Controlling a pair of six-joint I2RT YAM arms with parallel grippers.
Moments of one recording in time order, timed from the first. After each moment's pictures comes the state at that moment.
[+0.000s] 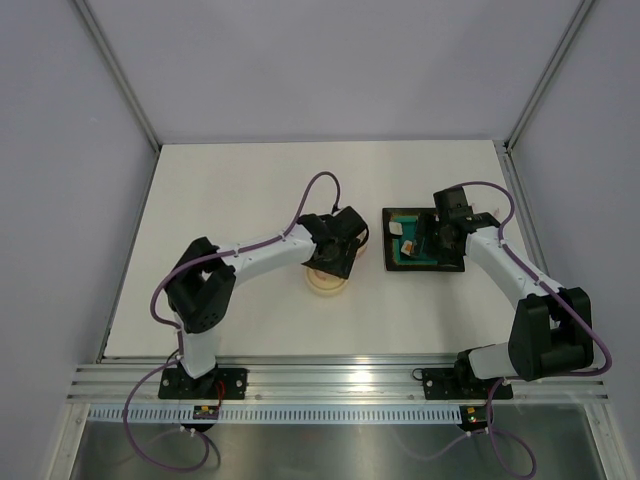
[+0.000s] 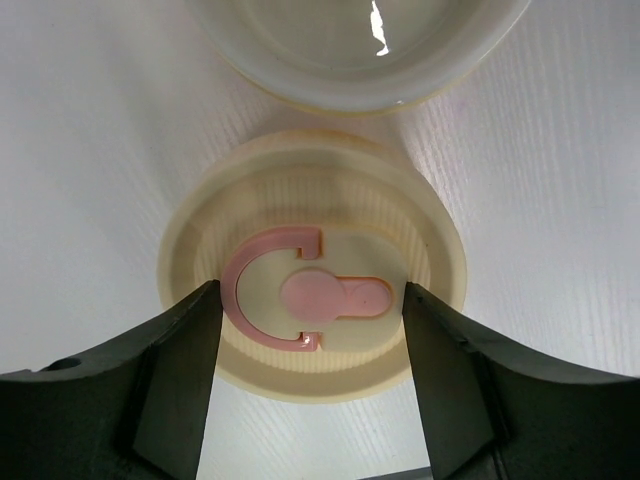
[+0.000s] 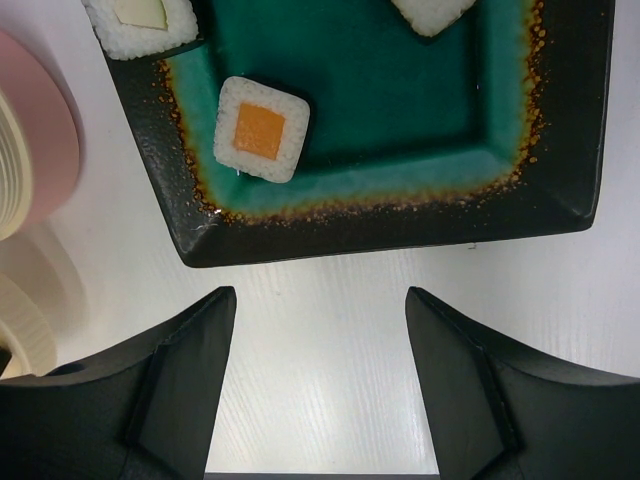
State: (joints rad) left arm -0.90 1.87 1.42 -0.77 -0.24 -0.52; right arm 0.21 1.39 0.97 -0.67 0.03 0.44
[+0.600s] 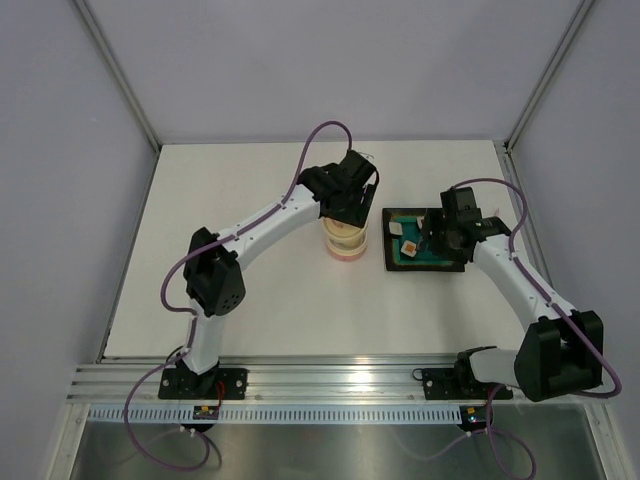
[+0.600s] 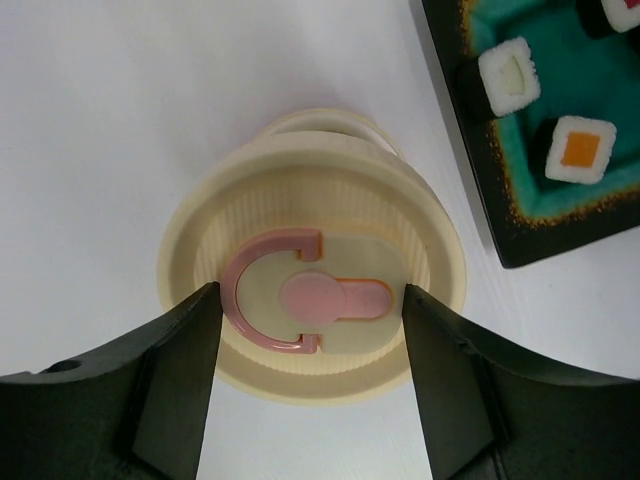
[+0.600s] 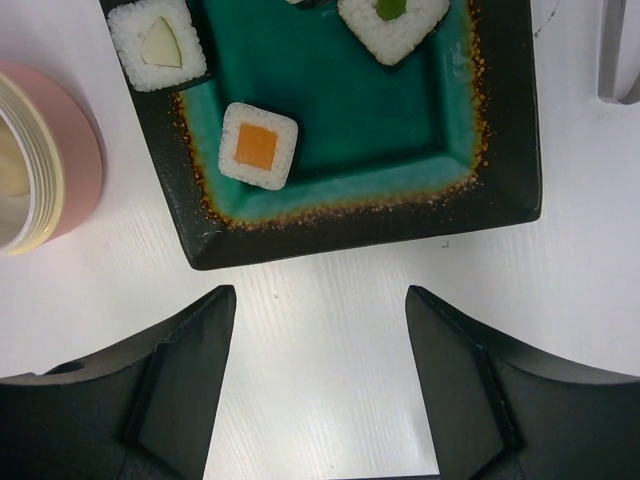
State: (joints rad) left arm -0.82 1.99 1.91 -0.89 -0.24 -0.37; right arm 0.21 1.30 0.97 -0.68 0.10 0.45
